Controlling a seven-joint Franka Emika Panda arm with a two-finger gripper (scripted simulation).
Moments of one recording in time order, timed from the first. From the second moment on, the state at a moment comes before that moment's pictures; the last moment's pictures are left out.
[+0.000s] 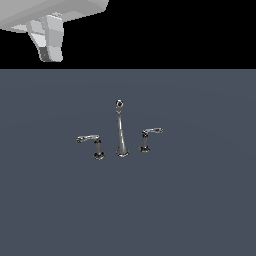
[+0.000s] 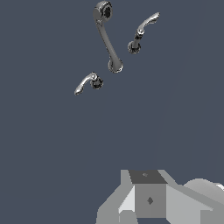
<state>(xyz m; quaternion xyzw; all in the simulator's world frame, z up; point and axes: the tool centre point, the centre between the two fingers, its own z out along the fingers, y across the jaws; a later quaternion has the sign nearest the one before) -0.186 0.112 0.312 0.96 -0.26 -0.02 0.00</state>
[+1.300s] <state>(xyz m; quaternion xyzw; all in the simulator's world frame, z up) -0.090 0.157 0.180 0.88 -0.48 -0.01 0.00</state>
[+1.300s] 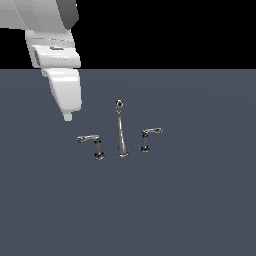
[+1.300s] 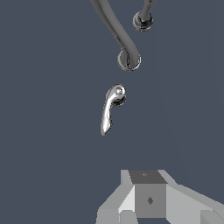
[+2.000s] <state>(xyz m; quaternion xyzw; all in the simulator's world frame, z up) -0.035 0.158 0.116 0.82 -0.58 0.00 0.00</state>
